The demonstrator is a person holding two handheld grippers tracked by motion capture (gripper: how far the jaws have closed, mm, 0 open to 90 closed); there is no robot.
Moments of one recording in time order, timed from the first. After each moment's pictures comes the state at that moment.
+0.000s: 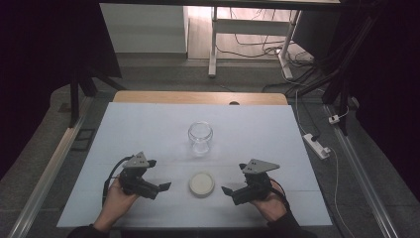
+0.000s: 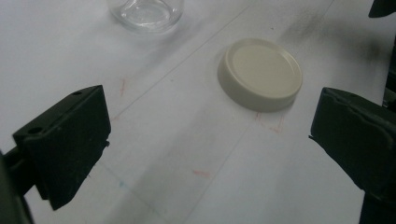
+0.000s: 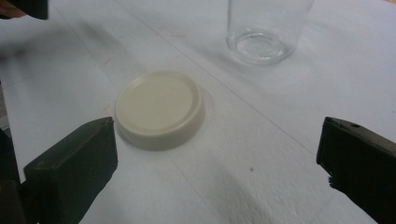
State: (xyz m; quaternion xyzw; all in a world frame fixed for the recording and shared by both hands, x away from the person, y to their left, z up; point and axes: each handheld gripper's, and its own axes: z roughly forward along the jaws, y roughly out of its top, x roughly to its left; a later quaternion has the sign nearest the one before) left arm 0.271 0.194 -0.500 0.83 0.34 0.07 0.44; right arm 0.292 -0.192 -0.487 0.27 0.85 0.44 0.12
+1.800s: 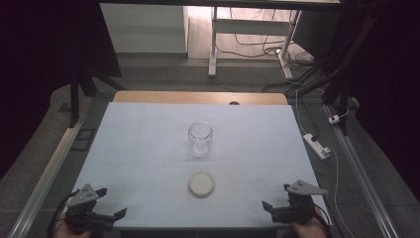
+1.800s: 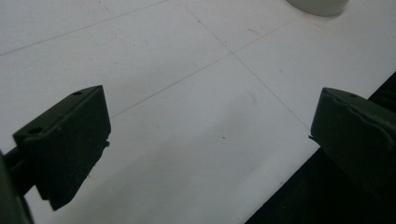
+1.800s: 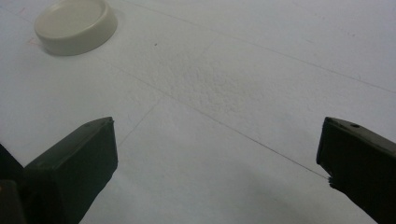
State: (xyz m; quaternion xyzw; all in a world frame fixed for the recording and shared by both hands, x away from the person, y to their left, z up) left arm 0.173 0.284 -0.520 0.79 0.45 0.12 0.40; right arm 0.242 -0.298 -0.497 0.41 0.81 0.39 0.17
